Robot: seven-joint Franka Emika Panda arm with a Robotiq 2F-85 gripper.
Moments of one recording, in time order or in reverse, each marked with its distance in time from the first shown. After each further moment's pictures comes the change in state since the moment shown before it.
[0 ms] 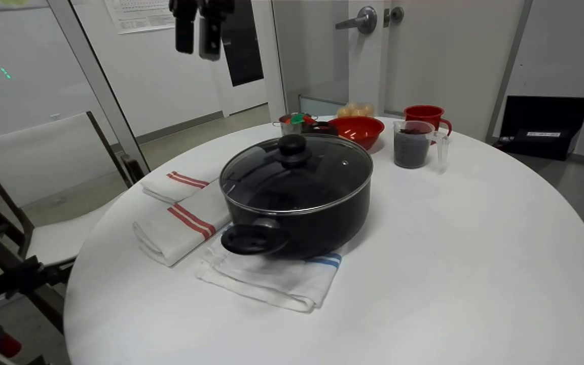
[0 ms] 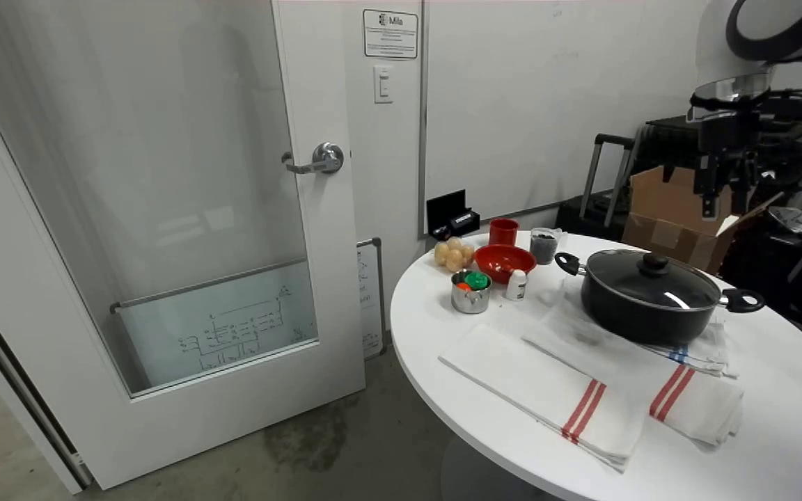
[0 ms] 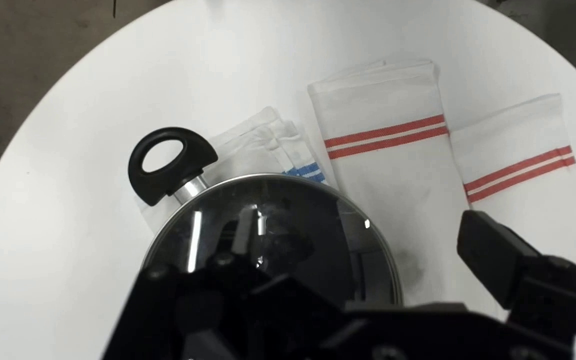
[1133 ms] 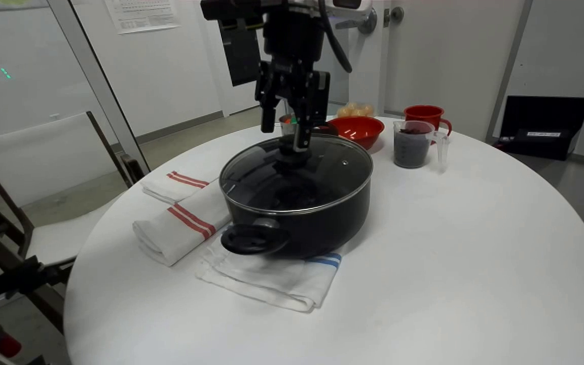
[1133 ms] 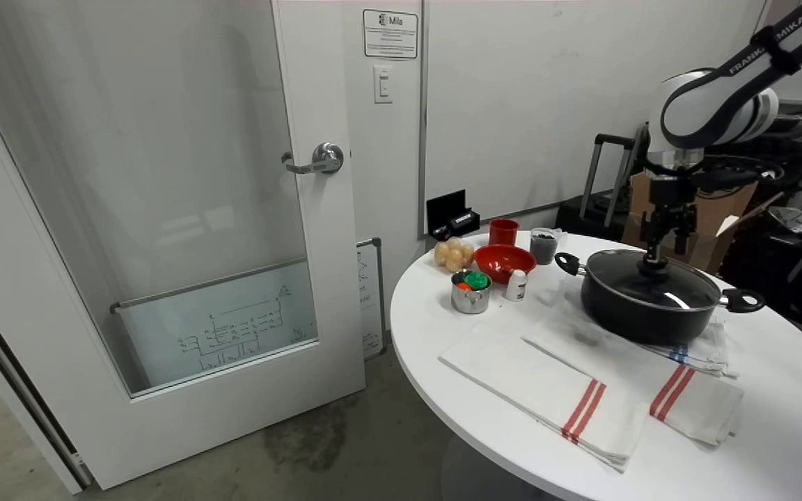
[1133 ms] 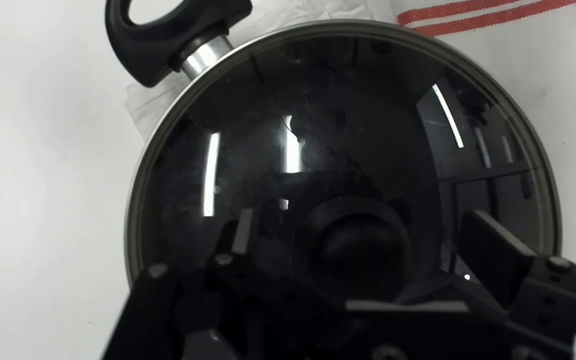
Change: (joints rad) arm -0.059 0.381 -0.004 0.231 0.001 0.204 -0.048
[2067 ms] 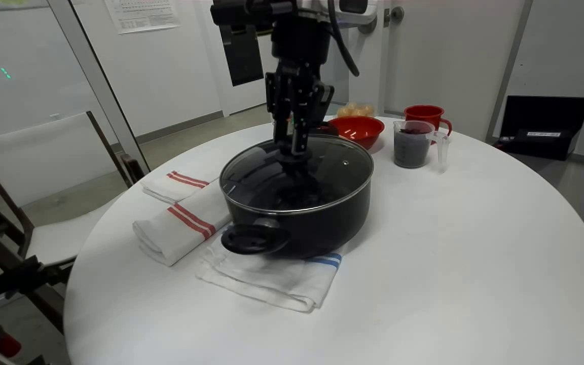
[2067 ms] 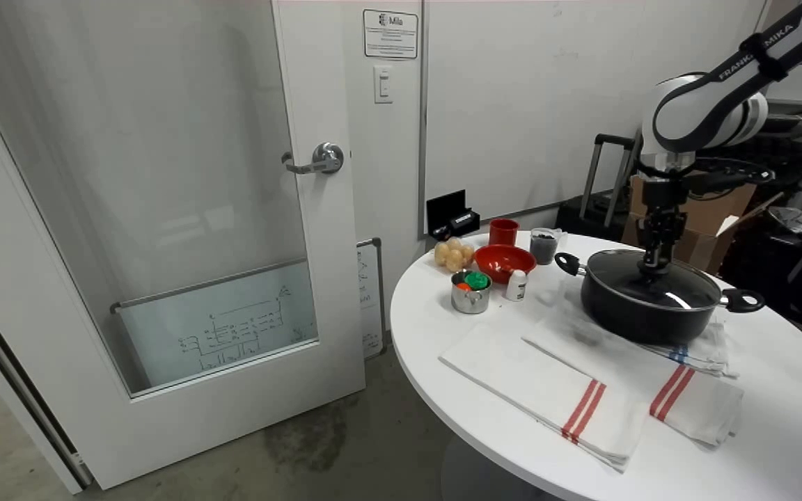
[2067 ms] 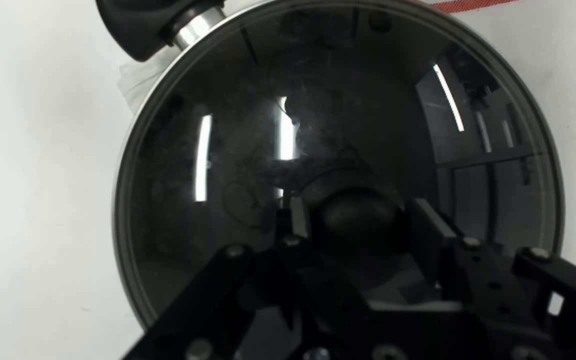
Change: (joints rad) arm -0.001 0.036 0.003 0.046 0.001 0.000 0.000
